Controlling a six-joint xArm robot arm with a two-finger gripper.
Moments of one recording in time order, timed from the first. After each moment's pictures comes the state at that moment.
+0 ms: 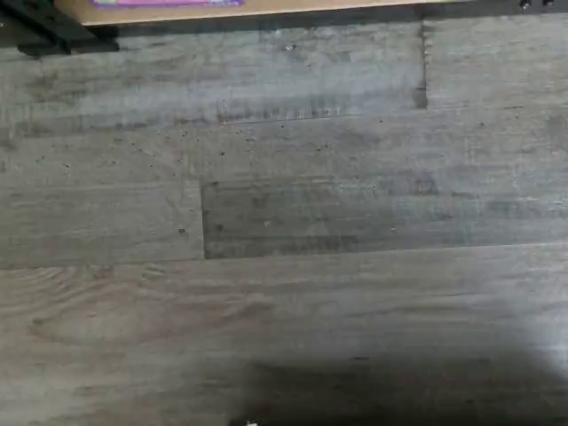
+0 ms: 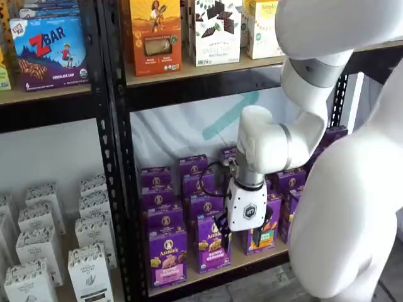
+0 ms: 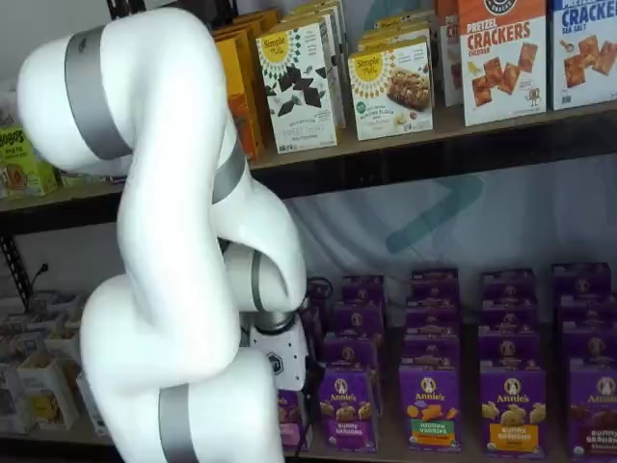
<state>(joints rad) 0.24 -0.20 -0.23 0.19 0.45 0.07</state>
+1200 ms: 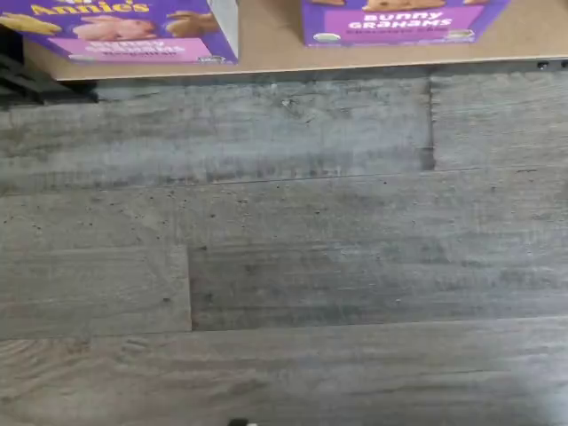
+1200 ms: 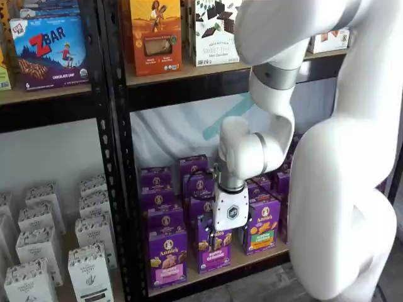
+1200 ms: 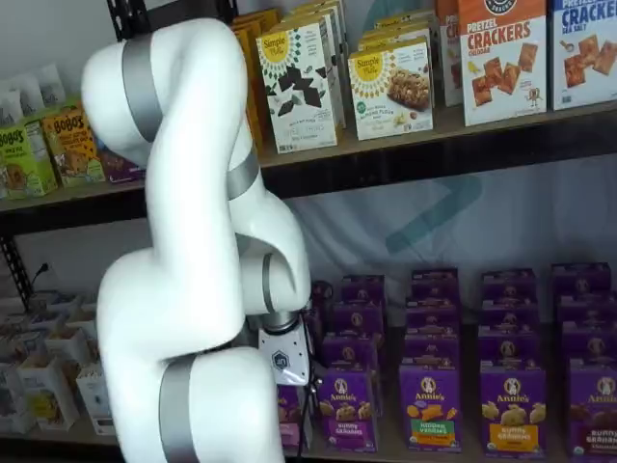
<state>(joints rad) 0.26 0.18 -0.48 0.12 0.31 0.15</state>
